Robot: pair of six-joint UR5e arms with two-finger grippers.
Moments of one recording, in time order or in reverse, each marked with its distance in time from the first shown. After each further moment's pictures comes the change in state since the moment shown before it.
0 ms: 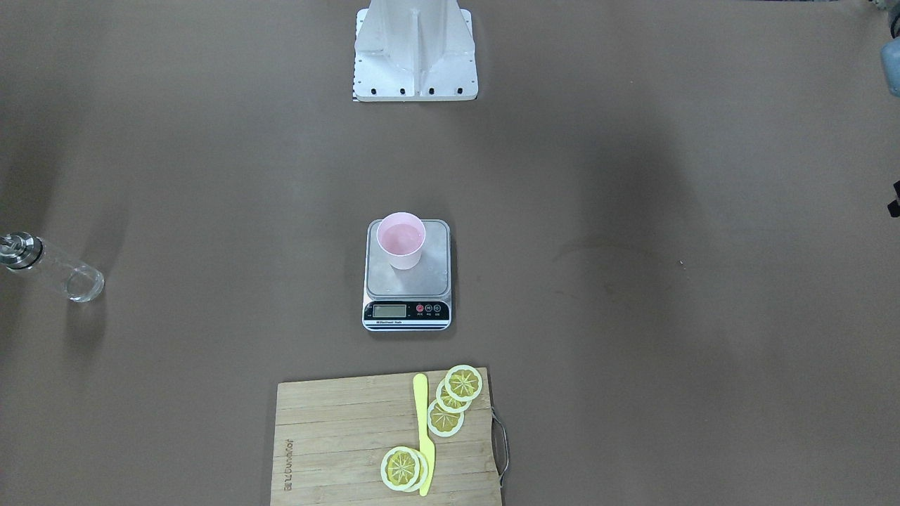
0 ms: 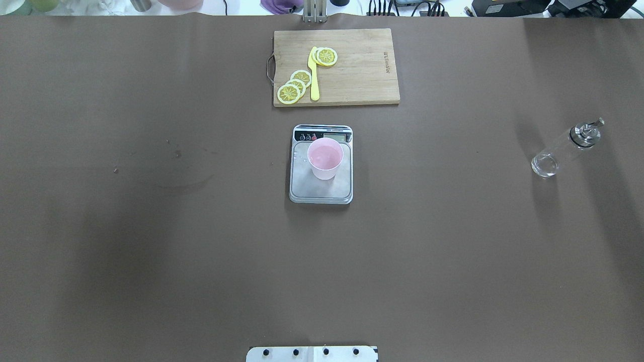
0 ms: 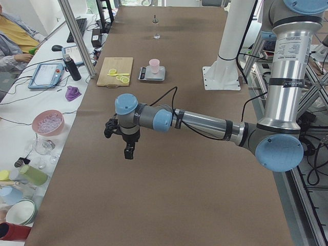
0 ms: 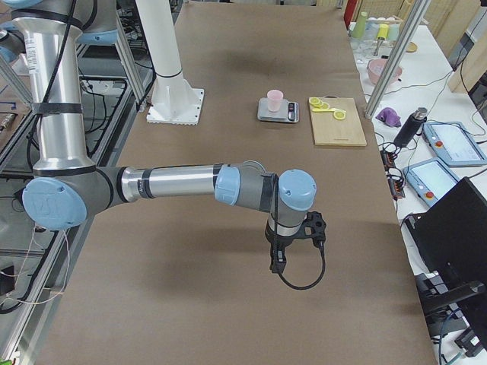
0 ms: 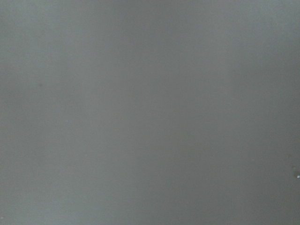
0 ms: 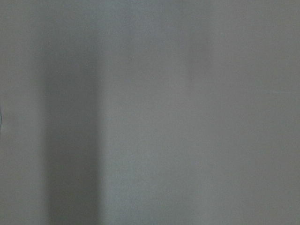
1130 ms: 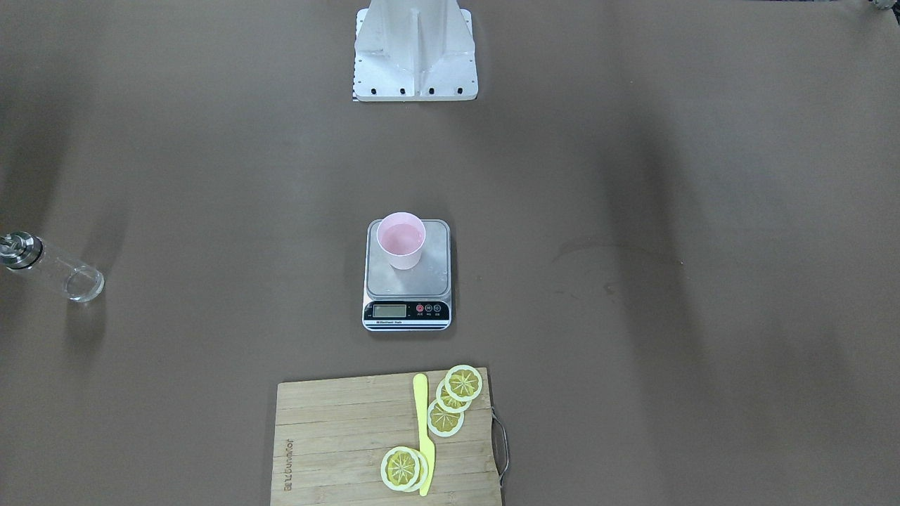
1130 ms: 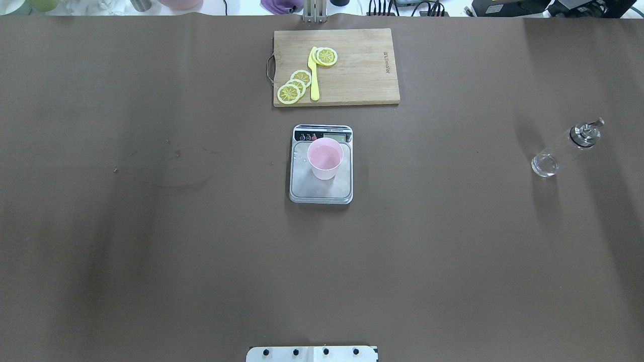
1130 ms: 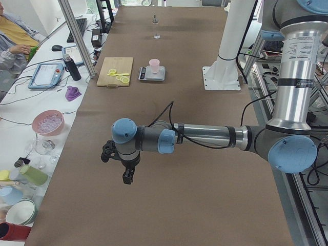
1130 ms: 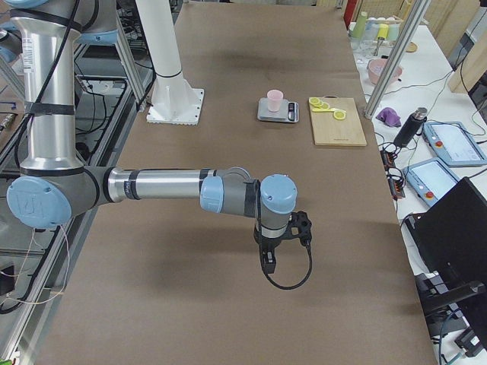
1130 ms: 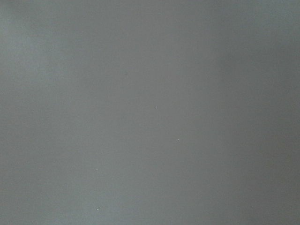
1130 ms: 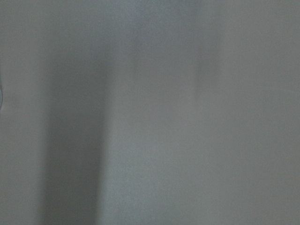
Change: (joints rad) left arm -0.105 0.017 0.096 -0.006 -0.036 0.143; right arm -0.033 -0.089 0.035 0.123 0.016 0.000
